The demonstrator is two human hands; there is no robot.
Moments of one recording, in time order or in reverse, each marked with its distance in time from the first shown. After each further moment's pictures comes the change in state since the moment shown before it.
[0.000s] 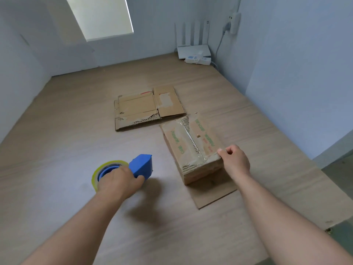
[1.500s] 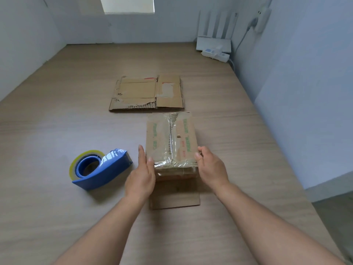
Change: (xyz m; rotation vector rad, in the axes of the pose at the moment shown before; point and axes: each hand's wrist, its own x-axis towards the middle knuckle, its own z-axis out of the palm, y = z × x) left_hand -0.029 0.132 0.049 -0.770 0.092 -0.141; right_hand 0.026 0.010 -0.007 -0.220 -0.337 -0.569
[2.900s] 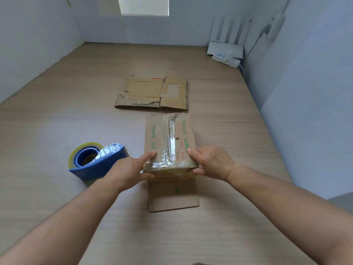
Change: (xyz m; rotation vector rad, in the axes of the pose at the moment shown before) left_hand 0.023 -0.017 -0.022 0.545 -0.182 0.302; right_hand 0.040 0.022 -0.047 -0.623 -0.173 -0.918
